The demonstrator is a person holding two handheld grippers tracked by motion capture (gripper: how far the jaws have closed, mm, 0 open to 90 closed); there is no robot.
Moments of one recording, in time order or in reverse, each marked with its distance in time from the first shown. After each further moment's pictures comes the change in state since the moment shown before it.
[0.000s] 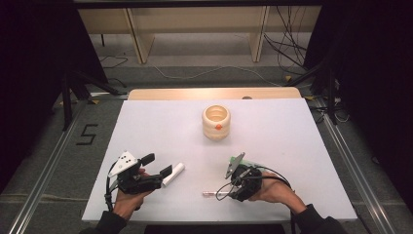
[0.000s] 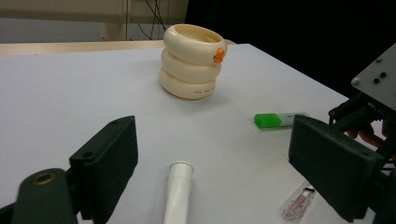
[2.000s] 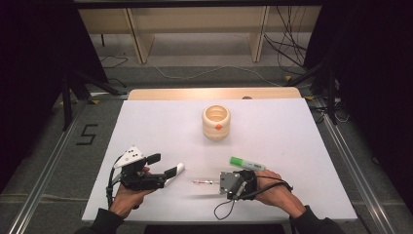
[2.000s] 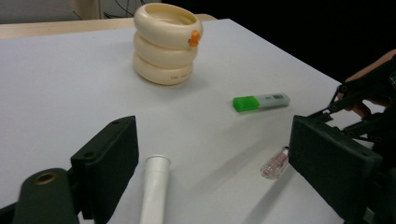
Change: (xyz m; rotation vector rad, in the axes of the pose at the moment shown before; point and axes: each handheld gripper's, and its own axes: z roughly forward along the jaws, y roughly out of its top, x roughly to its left) left arm -0.010 0.023 0.007 0.144 -0.092 0.036; right arm 0.039 0.016 -0.021 -0.102 -0.305 -0.392
